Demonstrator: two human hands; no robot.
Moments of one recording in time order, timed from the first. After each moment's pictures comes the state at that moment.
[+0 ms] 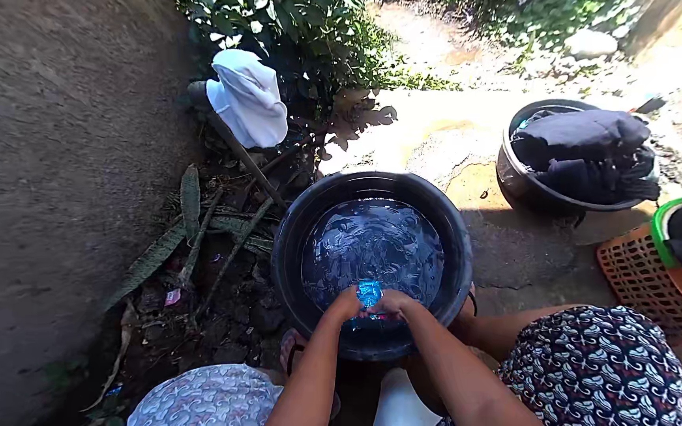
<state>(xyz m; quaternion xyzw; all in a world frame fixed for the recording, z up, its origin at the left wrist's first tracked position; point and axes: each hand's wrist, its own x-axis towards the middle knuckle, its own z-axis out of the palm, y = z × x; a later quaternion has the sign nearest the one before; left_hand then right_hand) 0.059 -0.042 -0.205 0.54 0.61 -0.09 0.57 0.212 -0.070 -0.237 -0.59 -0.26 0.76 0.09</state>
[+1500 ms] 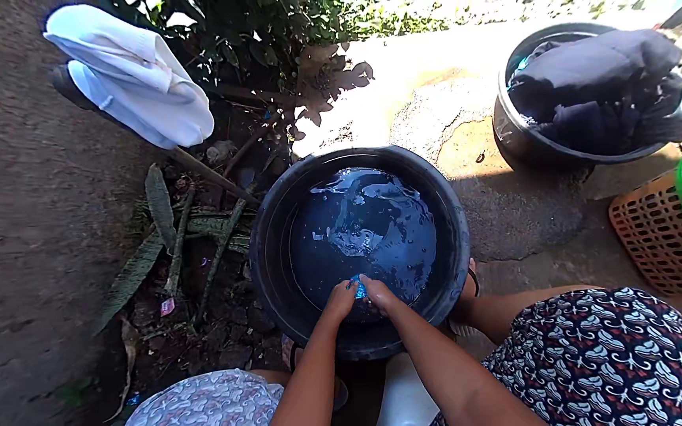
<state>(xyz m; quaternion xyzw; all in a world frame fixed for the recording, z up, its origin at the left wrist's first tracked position) 0.069 -0.040 -0.236 0.52 0.67 -0.06 0.53 0.194 -0.068 -0.258 -0.63 -0.16 0.74 0.17</state>
